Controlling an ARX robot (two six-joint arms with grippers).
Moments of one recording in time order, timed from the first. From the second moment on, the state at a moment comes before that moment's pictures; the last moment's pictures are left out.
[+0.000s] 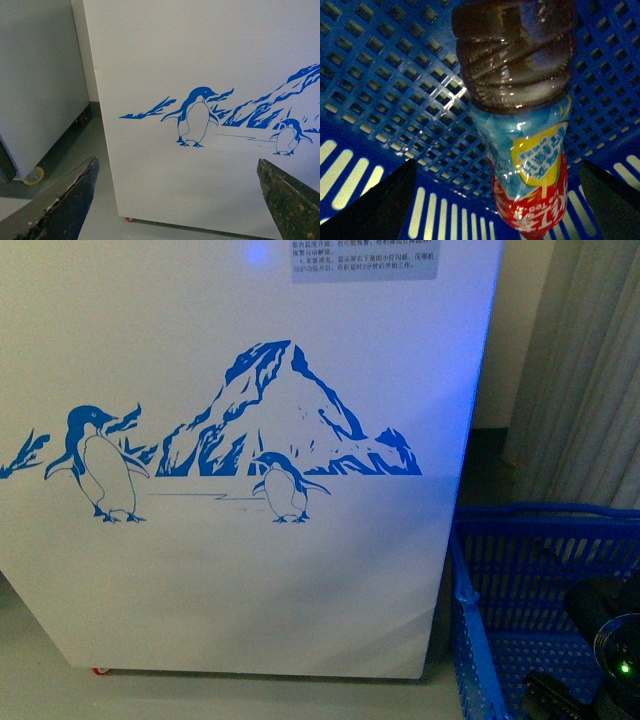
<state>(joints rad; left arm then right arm) 0.00 0.00 0.01 0.00 0.00 0.00 -0.06 2.72 1.33 -0.17 0.06 0.86</state>
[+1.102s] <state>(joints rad) 0.00 0.00 0.01 0.00 0.00 0.00 -0.15 2.89 1.32 0.00 0.09 0.52</state>
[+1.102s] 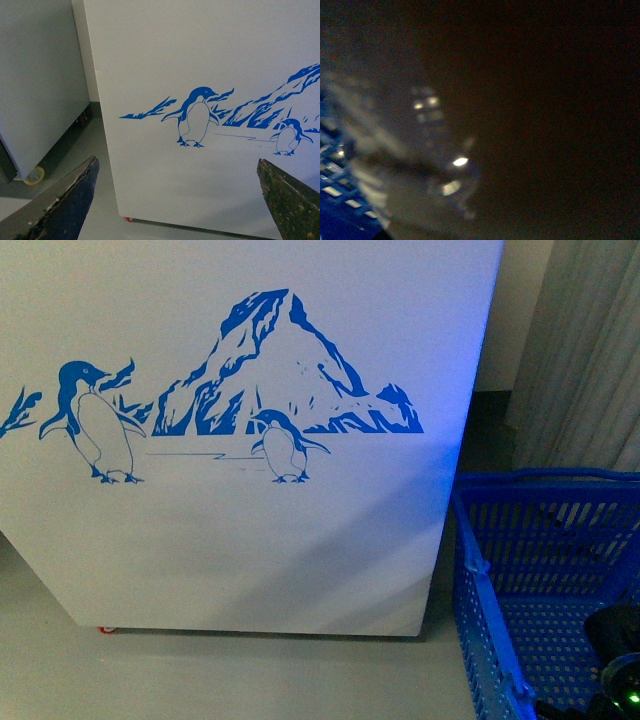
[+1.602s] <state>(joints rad) 0.00 0.00 0.01 0.00 0.00 0.00 -0.10 1.68 0.95 0.18 0.07 0.26</state>
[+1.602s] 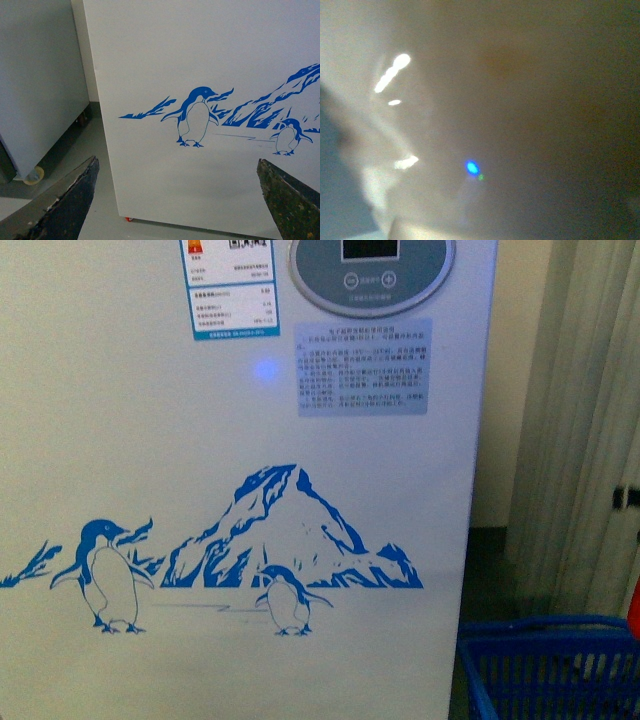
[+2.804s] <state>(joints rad) 0.00 0.00 0.01 0.00 0.00 0.00 0.07 0.55 0.72 0.01 0.17 -0.04</state>
